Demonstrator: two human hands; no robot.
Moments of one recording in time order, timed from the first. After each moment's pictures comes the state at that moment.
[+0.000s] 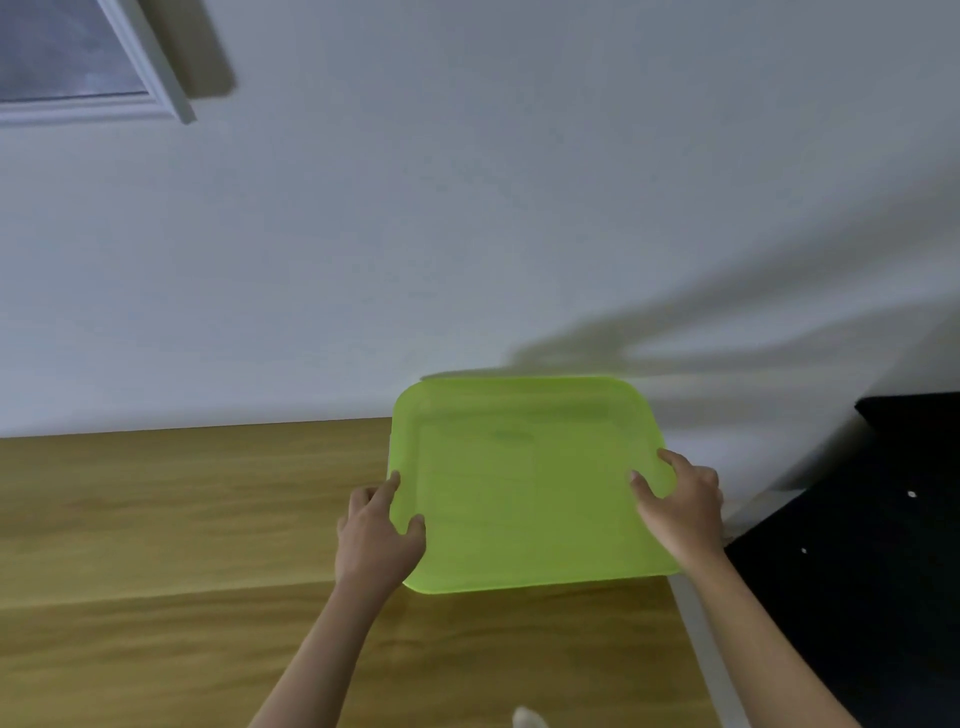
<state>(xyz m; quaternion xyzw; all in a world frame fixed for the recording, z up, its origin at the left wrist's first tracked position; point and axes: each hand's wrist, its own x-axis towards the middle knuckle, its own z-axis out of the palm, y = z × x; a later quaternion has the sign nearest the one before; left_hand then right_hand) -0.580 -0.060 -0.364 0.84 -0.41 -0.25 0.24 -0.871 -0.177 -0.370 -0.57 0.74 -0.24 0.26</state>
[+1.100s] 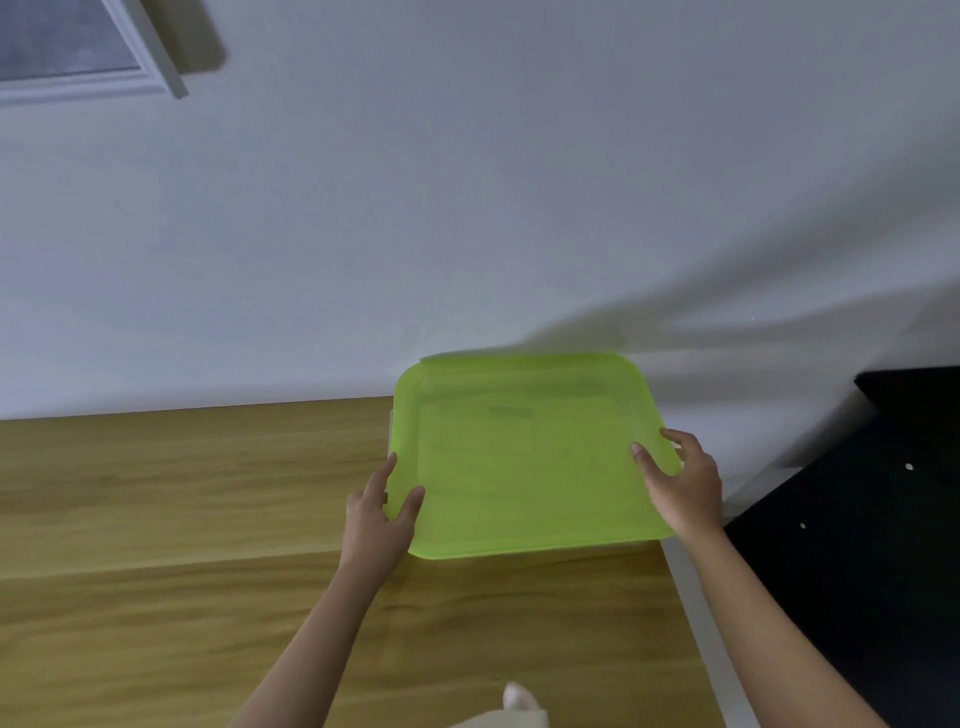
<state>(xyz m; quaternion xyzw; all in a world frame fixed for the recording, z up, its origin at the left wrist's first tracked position) -0.580 -0.047 -0.392 0.80 -0.38 -0.30 0.36 -0.889 -0.173 -0.387 -0.55 0.70 -0.32 0.31</state>
